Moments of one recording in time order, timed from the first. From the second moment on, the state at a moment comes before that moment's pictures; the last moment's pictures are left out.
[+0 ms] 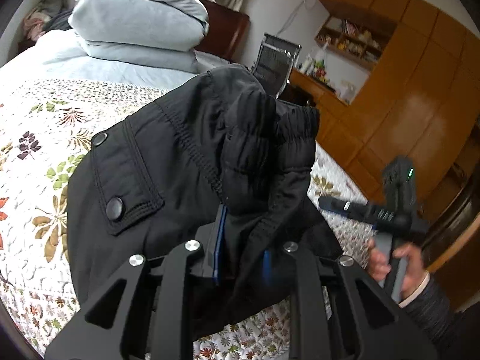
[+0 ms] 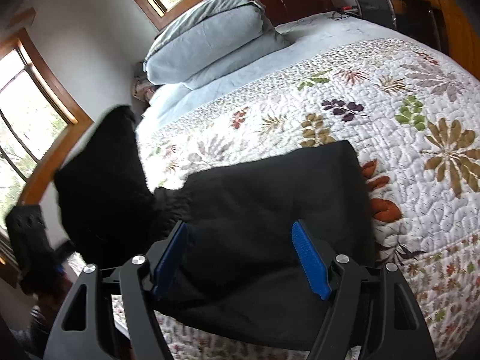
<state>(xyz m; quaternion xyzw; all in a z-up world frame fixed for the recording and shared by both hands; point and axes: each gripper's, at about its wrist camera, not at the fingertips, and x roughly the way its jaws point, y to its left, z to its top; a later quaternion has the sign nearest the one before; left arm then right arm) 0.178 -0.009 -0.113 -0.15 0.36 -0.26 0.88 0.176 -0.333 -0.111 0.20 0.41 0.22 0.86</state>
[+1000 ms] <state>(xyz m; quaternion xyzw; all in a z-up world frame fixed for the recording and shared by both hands) 0.188 -0.064 -0.154 -0.03 0.41 -0.27 0.87 0.272 -0.244 -0.153 0.37 0.55 0.35 0.67</state>
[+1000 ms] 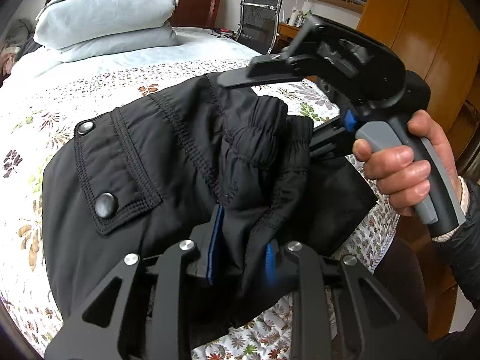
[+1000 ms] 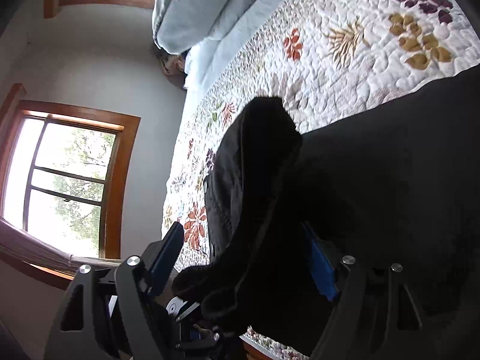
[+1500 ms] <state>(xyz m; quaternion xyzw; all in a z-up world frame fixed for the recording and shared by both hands) 0.188 -0.065 -0.156 -0.03 0.41 -0.27 0.87 0.279 -0.234 -0.165 0.37 0.56 0.34 0.66</state>
